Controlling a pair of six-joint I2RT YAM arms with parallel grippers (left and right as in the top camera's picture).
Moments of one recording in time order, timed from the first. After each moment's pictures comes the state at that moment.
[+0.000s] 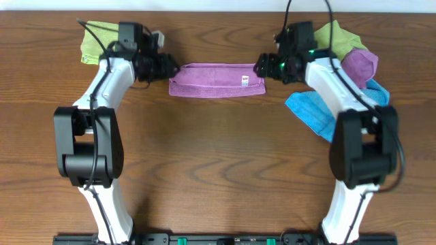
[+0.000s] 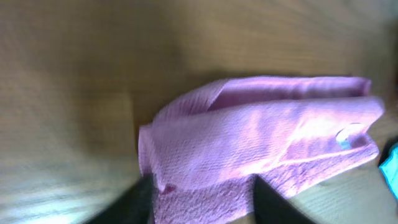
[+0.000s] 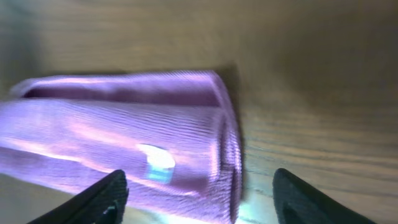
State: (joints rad) left arm -0.05 2.08 1.59 -0.58 0.45 -0.17; right arm 0.16 2.07 1.60 -0.56 -0.30 0.30
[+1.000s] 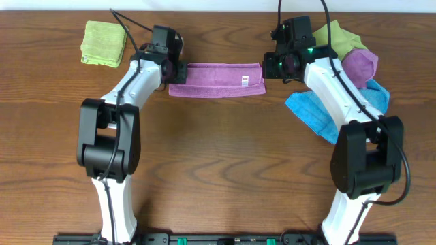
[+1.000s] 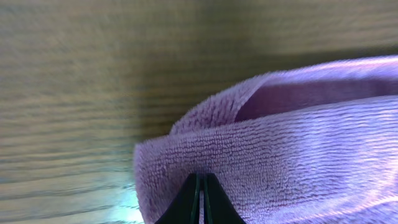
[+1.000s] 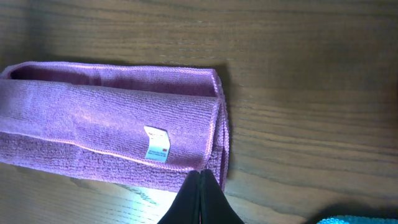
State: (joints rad) left arm -0.20 2.17 1.58 -0.52 0.07 -0.09; right arm 0.21 2.02 1.61 -0.64 -0.17 0.22
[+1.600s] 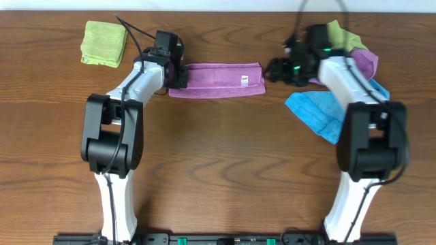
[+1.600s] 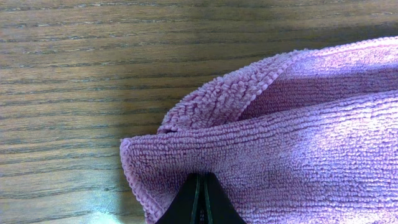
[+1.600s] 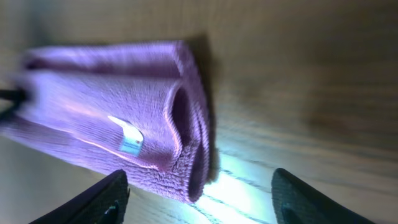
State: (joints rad) left arm -0.20 2.21 1.58 -0.53 0.07 -0.12; right arm 0.02 2.15 1.61 -0.62 -0.53 0.17
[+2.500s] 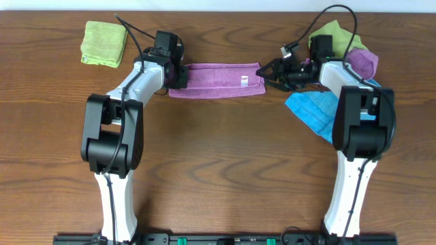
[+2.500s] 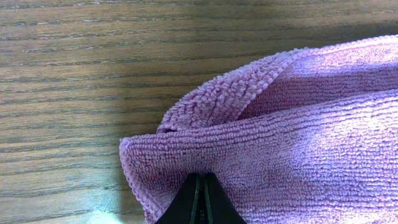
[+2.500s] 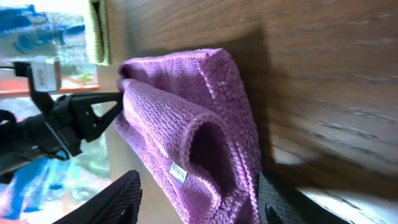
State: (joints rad) left arm -0.20 2.21 1.58 -0.54 0.07 -0.12; right arm -0.01 2.39 1.66 -0.47 -0.99 0.33
